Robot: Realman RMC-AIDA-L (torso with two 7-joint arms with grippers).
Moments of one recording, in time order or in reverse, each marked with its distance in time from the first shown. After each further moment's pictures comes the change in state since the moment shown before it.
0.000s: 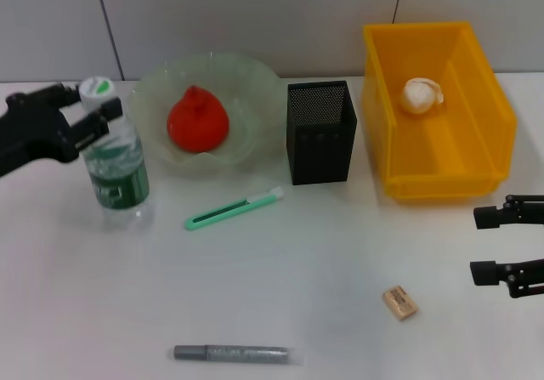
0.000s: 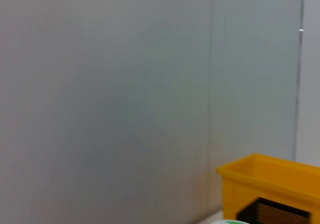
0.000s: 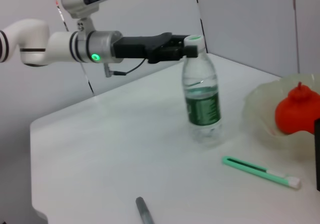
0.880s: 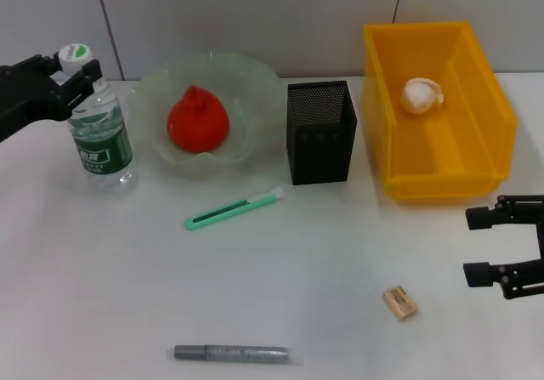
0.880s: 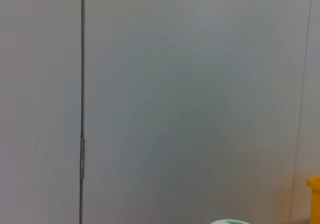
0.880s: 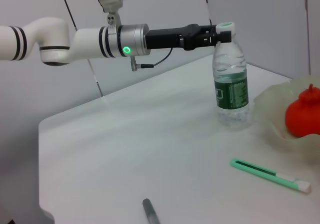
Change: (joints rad) left arm -0.064 -0.005 0.005 -0.058 -0.070 -0.247 0.005; right arm 0.011 -0.001 -0.012 0.016 0.000 0.001 -0.006
